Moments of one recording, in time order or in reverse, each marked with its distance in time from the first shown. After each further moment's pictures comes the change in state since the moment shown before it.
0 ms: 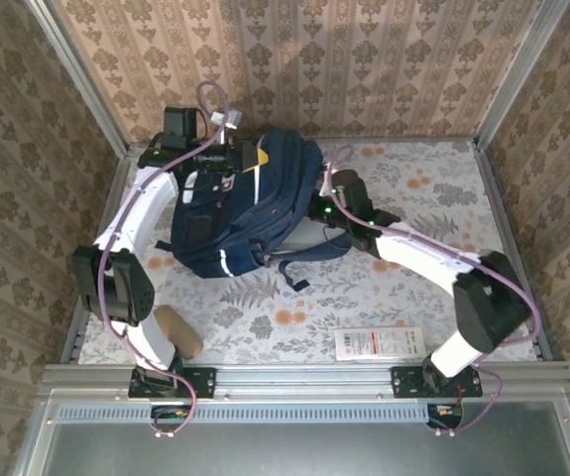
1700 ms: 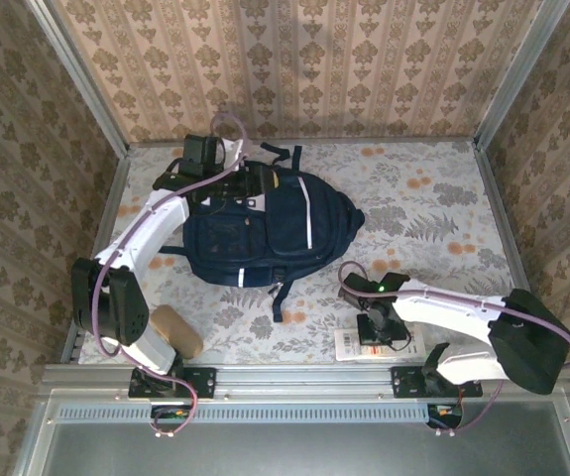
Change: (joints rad) left arm -0.114 -0.135 -0.252 0.056 -0.371 -0.004; right arm 0.284 -0.225 -0.434 -1.052 0.140 0.080
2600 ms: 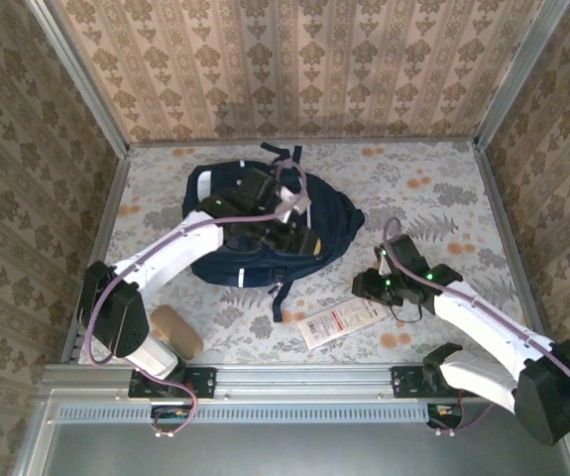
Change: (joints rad) left arm -0.368 -0.027 -0.094 -0.212 0.022 0.107; right arm -0.390 -0.305 -0.063 0.336 -0.234 -0.114
